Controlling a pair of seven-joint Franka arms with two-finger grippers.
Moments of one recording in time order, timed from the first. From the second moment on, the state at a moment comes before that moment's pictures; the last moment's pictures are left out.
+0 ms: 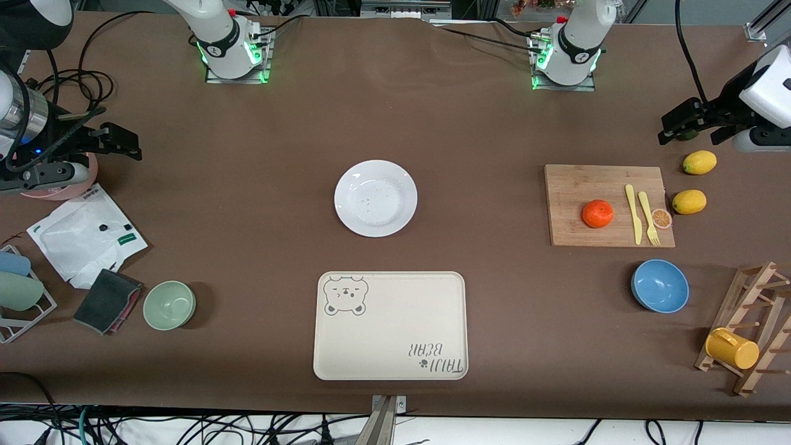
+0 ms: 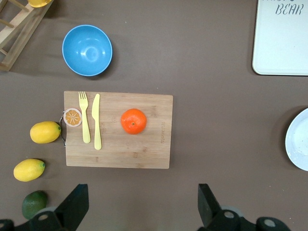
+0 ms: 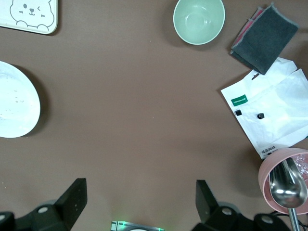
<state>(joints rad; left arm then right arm) 0.08 -0.07 -0.10 -1.67 -0.05 1.55 -0.06 0.13 0.12 -0.08 -1.50 0.01 1.49 -0.11</state>
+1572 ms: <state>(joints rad) 0.11 -0.06 -0.10 -1.67 -0.05 1.52 -0.06 0.15 0.14 -0.09 -1.50 0.01 1.49 -0.11</state>
